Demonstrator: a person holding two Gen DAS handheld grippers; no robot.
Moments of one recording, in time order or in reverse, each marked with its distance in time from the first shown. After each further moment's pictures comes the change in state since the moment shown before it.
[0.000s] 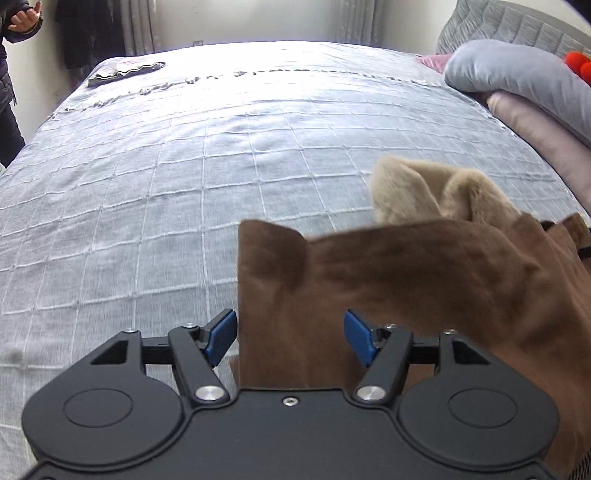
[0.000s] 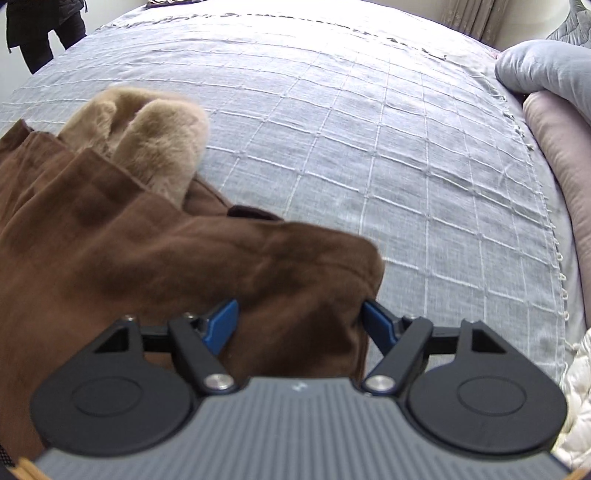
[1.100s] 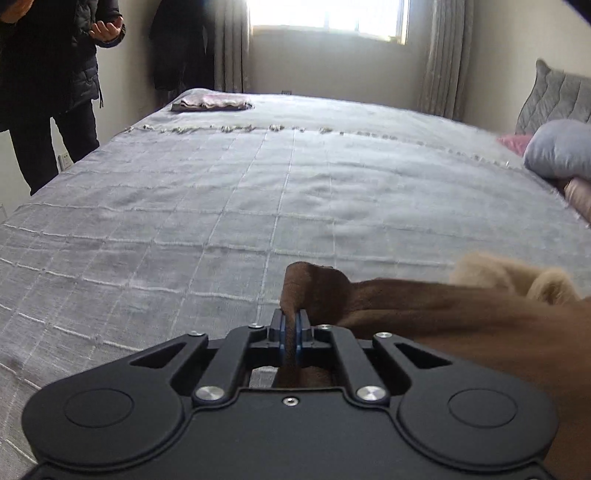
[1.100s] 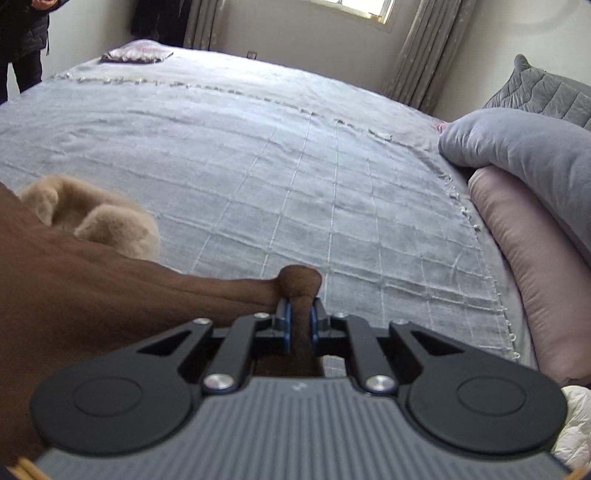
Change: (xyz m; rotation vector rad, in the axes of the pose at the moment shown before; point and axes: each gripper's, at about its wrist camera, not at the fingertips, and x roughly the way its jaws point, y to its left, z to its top) left arm 0.057 0.014 0.016 -0.176 -0.199 0.229; right arm 0.022 0.016 0.058 0.018 -0.225 -0.230
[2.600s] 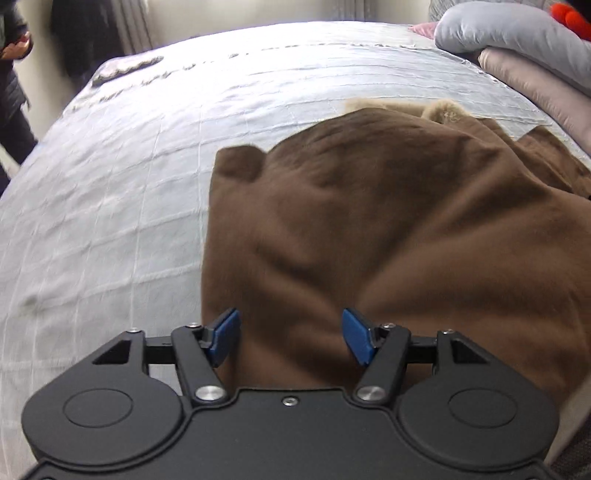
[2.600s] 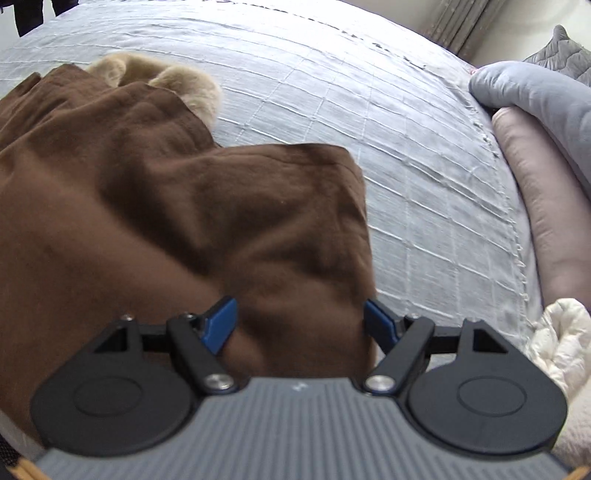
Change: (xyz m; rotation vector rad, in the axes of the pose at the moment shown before) left arm -0.106 -0.027 -0.068 0.265 0.244 -0.157; right arm -0.064 0.023 -0.080 -0.103 0.219 0.067
